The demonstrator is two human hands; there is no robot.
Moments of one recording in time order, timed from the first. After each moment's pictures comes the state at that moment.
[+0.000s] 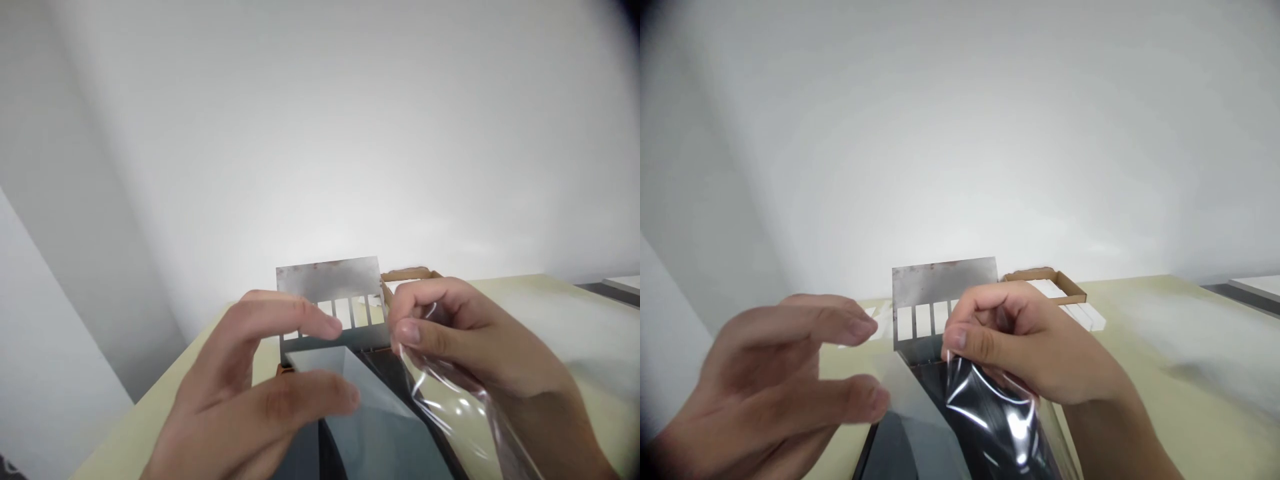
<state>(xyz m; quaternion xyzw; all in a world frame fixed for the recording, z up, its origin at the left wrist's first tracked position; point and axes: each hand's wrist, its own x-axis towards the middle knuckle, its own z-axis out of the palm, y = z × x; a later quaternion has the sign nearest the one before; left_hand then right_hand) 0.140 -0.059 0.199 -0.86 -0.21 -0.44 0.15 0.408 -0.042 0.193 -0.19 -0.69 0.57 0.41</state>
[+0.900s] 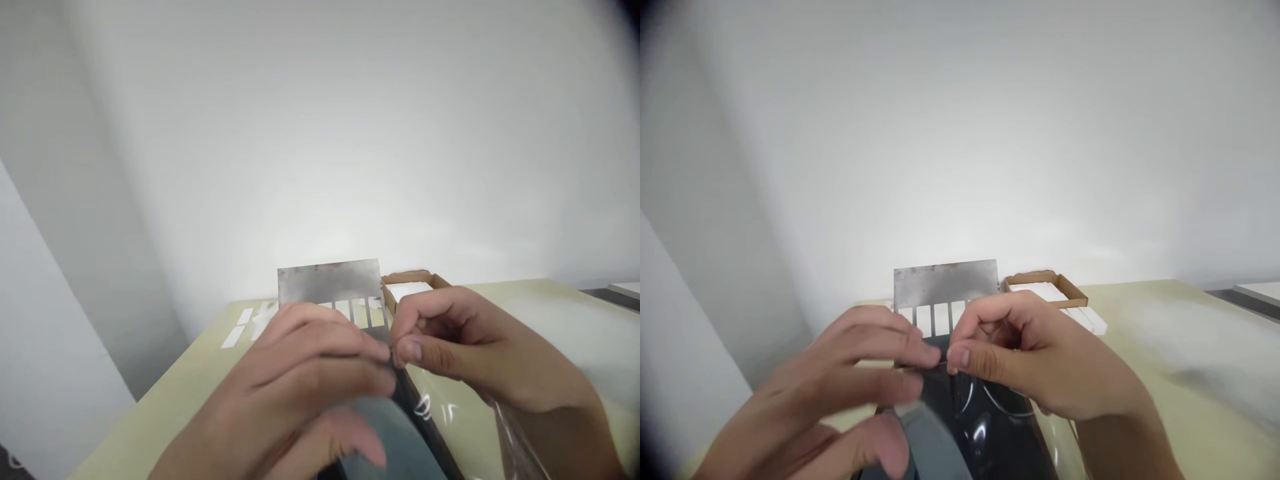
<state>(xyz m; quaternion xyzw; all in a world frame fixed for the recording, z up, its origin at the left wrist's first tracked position) 0.154 -0.069 0.203 -0.91 -0.15 -0.38 -0.02 0.422 -0.045 0.185 -0.26 -0.71 0.52 0.40</state>
